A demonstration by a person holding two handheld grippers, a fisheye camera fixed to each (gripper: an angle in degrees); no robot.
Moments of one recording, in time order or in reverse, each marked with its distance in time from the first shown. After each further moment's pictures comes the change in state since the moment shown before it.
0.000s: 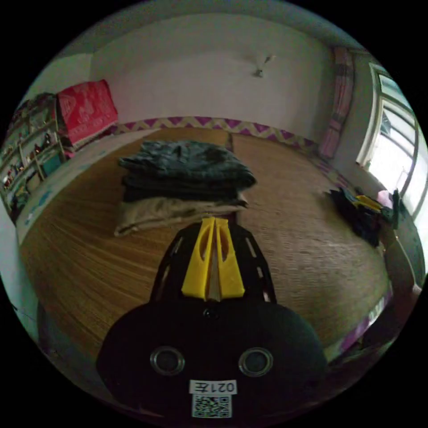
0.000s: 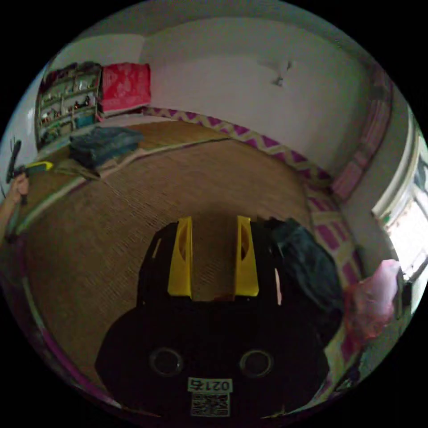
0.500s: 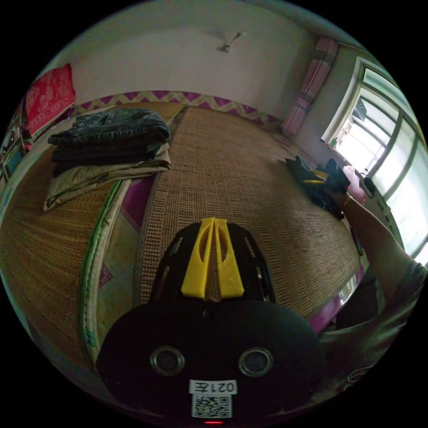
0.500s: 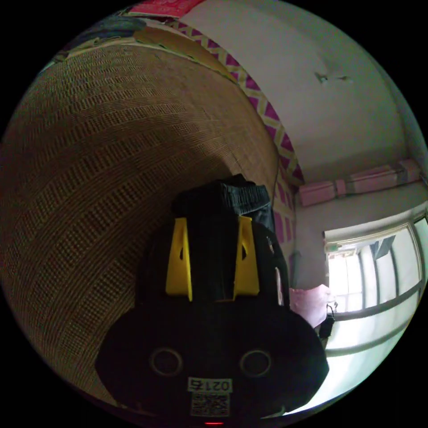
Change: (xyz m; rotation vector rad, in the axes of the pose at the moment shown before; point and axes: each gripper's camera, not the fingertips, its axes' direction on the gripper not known) left arm 0.116 0.090 0.024 -0.144 0.226 0.058; right arm -0.019 0.025 0.186 -0.377 0.401 -0.388
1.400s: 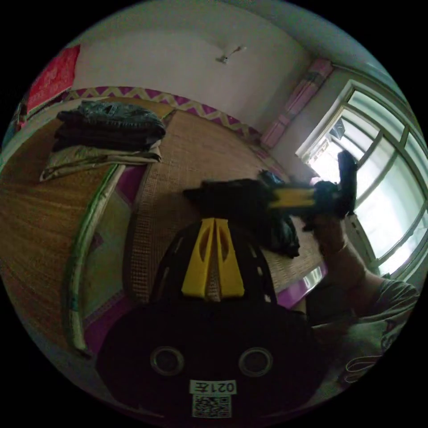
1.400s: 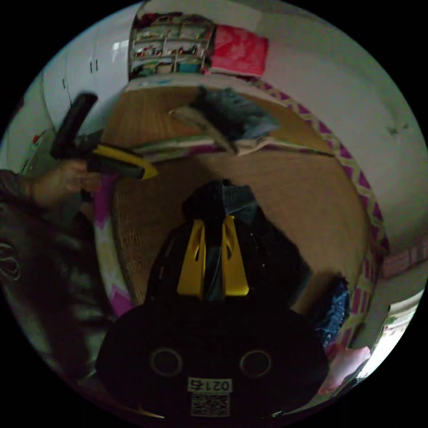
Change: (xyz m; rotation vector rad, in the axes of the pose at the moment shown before) left arm 0.017 0.132 -0.015 0.049 0.217 -0.069; right arm -0.201 -0.210 -0.534 0.338 -0.661 -0.205
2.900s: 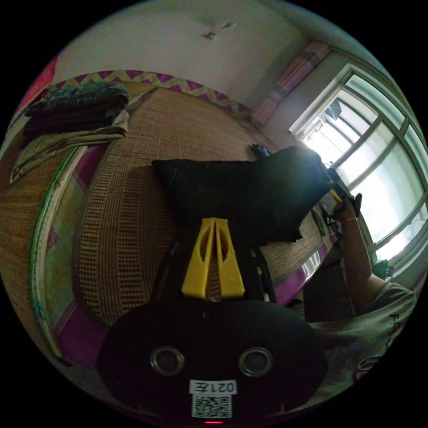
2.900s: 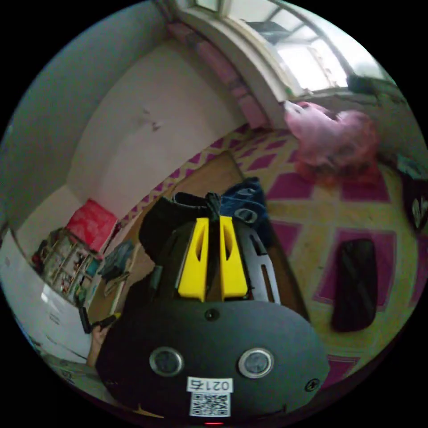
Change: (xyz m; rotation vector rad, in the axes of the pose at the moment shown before) left arm 0.084 0.127 0.183 -0.137 0.046 0.054; right arm 0.701 0.302 -0.701 0.661 0.124 1.312
